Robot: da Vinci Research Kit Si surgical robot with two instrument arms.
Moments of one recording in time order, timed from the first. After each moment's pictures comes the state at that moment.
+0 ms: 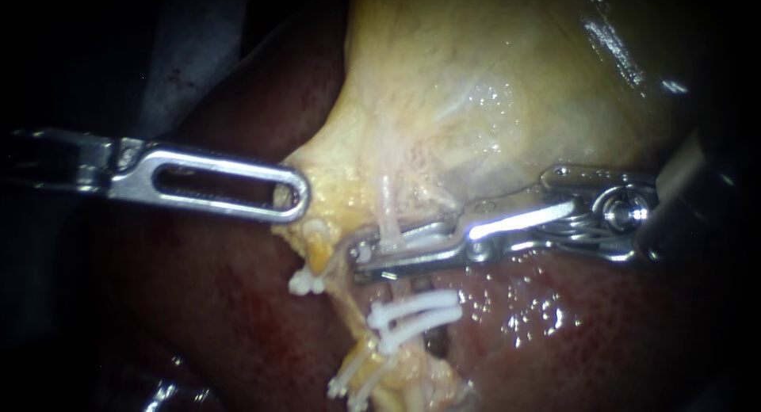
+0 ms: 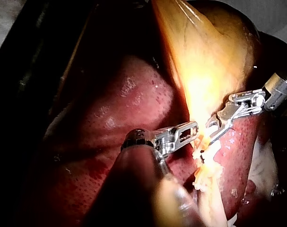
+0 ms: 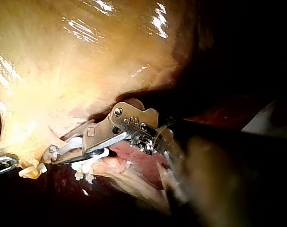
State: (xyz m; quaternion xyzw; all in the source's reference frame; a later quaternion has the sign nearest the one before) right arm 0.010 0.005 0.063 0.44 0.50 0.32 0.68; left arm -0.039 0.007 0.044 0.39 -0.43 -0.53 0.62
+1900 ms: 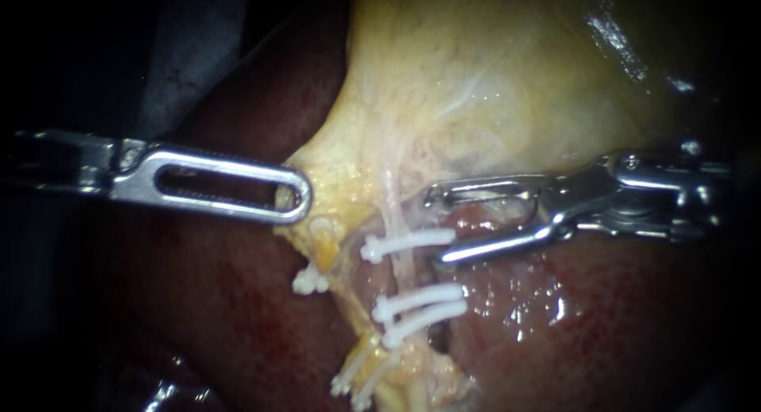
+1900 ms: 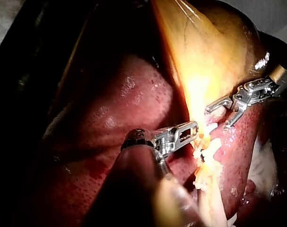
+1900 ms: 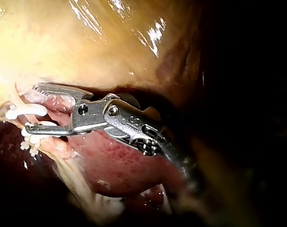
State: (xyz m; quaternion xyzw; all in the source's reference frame) right arm 0.003 0.007 0.061 0.32 0.56 0.25 0.72; left arm -0.039 0.007 0.044 0.39 -0.43 -0.53 0.62
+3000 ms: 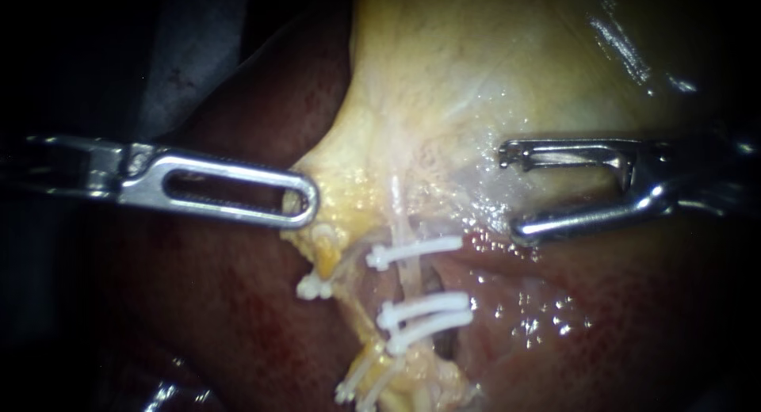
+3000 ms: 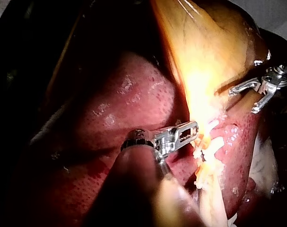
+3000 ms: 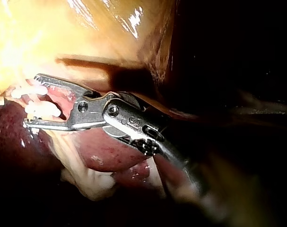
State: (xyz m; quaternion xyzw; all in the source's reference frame) right arm 0.000 0.008 0.053 0.31 0.56 0.26 0.72; left arm -0.041 0.005 0.045 0.39 -0.43 -0.52 0.62
